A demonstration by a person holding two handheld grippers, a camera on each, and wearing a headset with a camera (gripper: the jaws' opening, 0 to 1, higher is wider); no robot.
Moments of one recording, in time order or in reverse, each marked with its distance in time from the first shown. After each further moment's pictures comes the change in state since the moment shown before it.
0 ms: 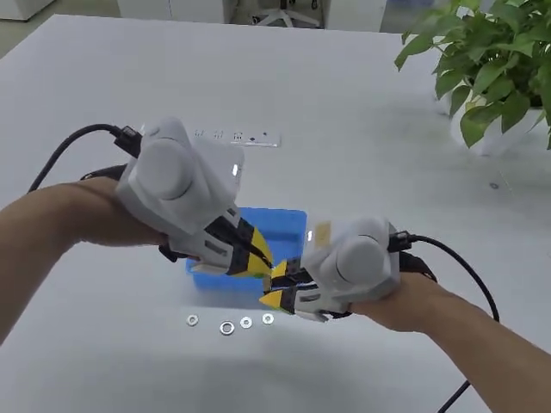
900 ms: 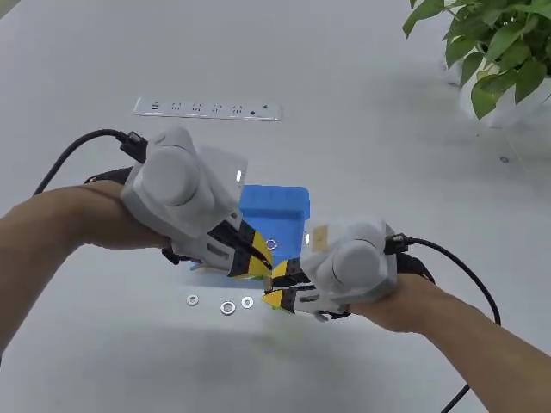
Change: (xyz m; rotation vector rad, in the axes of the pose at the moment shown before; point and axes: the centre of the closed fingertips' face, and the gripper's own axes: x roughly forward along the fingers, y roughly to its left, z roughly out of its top) left arm 0.021 -0.009 -0.019 -0.035 0.017 -0.048; right arm 0.017 0.013 -0.022 0.037 0.013 0.030
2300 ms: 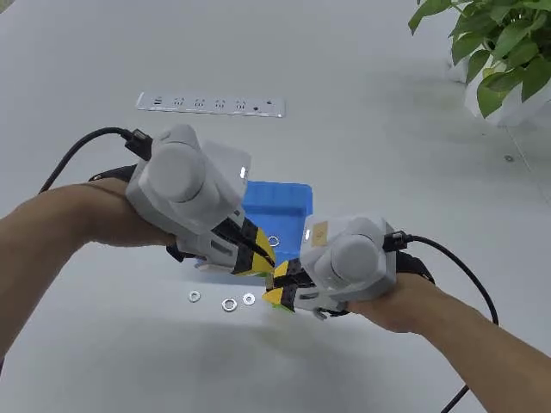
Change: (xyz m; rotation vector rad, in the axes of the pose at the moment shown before) left arm 0.001 0.001 -0.001 -0.022 -0.006 0.009; right arm 0.003 0.001 -0.001 0.046 0.013 0.005
